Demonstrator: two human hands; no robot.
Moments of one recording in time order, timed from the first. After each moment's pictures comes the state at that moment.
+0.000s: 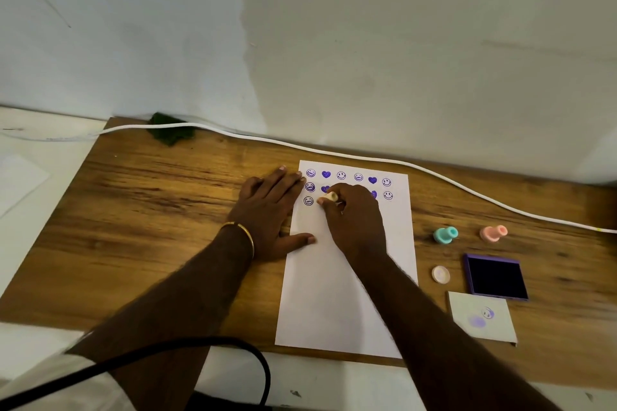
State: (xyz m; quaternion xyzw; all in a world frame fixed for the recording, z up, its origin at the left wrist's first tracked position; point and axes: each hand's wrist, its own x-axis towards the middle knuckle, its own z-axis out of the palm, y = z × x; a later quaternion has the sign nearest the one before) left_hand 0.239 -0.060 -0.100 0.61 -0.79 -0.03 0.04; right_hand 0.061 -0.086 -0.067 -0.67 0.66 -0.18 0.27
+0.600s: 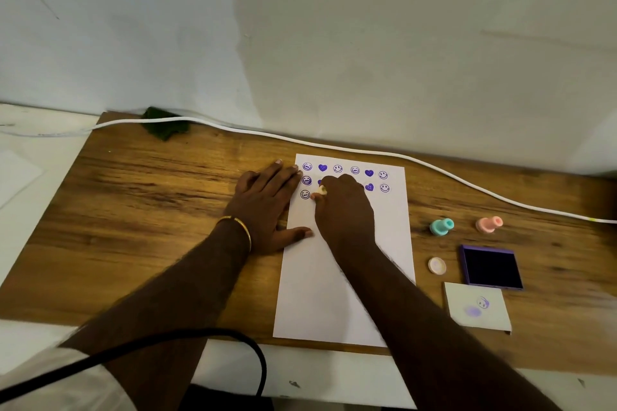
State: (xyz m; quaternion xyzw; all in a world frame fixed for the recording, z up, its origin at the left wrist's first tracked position) left_hand 0.238 -0.060 -0.095 0.61 -0.79 -0.02 0.01; right_hand 0.074 -0.084 -0.061 -0.73 0.65 -0.10 0.17
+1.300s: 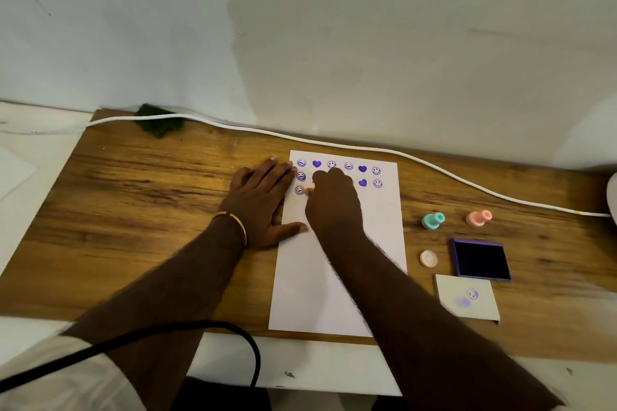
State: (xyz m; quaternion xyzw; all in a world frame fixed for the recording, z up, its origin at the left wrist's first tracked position) left_hand 0.239 -0.057 -0.086 0.60 -0.80 -0.03 -0.01; right_hand 0.082 -0.086 -0.057 -0.75 0.63 -0.08 0.15
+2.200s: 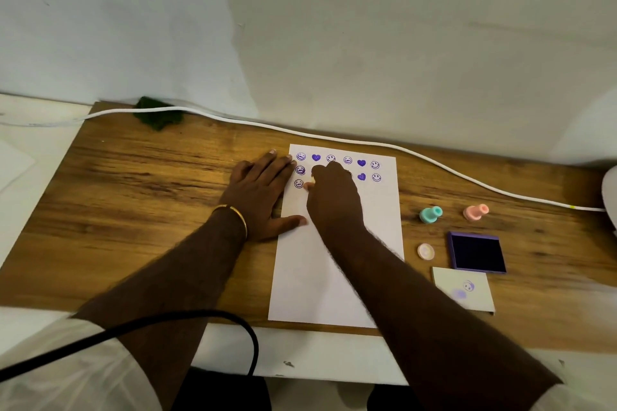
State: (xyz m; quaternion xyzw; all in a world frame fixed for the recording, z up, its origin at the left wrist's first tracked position) left_hand 0.240 -0.057 -0.088 0.61 -0.79 -0.03 0.00; right_hand 0.080 -0.084 -0.059 -0.77 0.61 -0.07 0.14
